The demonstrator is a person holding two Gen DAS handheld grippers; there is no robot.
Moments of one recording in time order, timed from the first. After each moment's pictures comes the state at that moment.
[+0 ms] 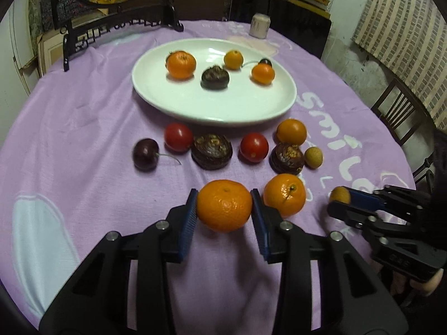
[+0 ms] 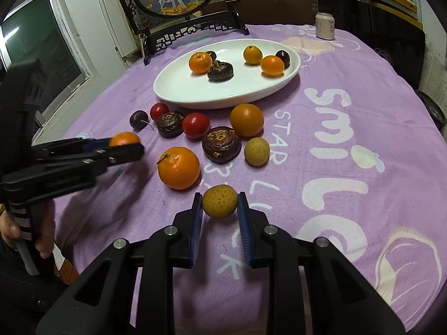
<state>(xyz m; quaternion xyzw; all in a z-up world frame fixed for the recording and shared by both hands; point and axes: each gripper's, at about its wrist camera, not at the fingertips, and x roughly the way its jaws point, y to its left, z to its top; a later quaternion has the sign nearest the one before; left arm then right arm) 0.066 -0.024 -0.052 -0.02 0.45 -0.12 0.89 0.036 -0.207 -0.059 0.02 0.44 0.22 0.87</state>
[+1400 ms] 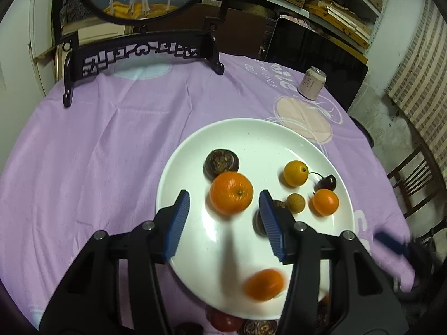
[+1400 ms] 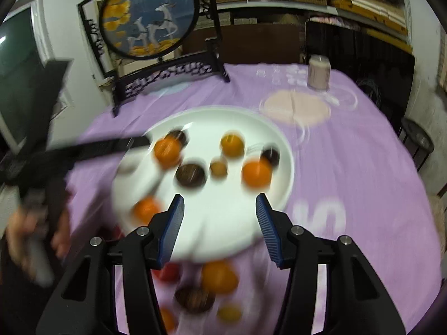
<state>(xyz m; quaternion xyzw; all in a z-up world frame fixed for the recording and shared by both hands) 0.243 0.015 -0.017 -0.10 0.41 -0.06 0.90 0.150 -0.188 -0.008 0.01 0.40 0.17 0.90</state>
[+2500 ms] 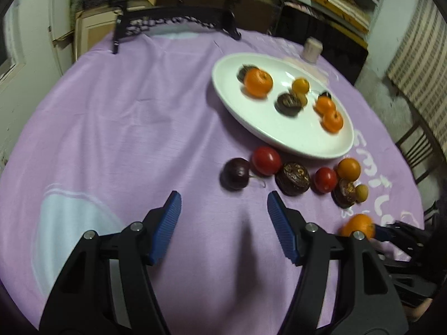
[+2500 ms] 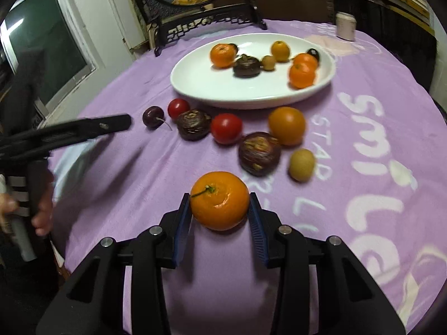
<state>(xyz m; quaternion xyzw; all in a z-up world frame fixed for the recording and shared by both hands) 0.093 0.045 -0.055 -0.07 0.44 -0.05 0.89 0.048 -0.176 -0.065 0.01 0.45 0.24 0.86</state>
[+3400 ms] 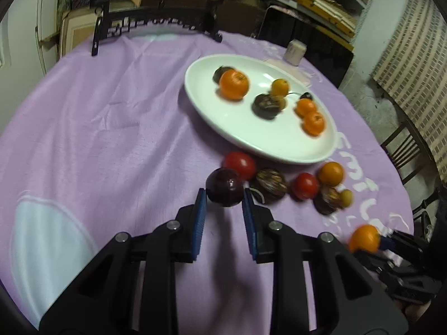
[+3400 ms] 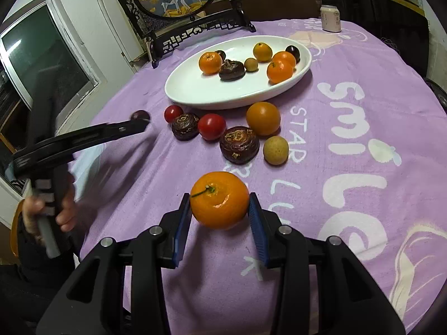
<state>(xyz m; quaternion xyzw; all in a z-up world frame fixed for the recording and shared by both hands) 0.089 0.031 -0.050 -0.09 0.42 -0.09 0.90 0.034 -0.203 -0.056 0.05 0.45 0.24 0.86</state>
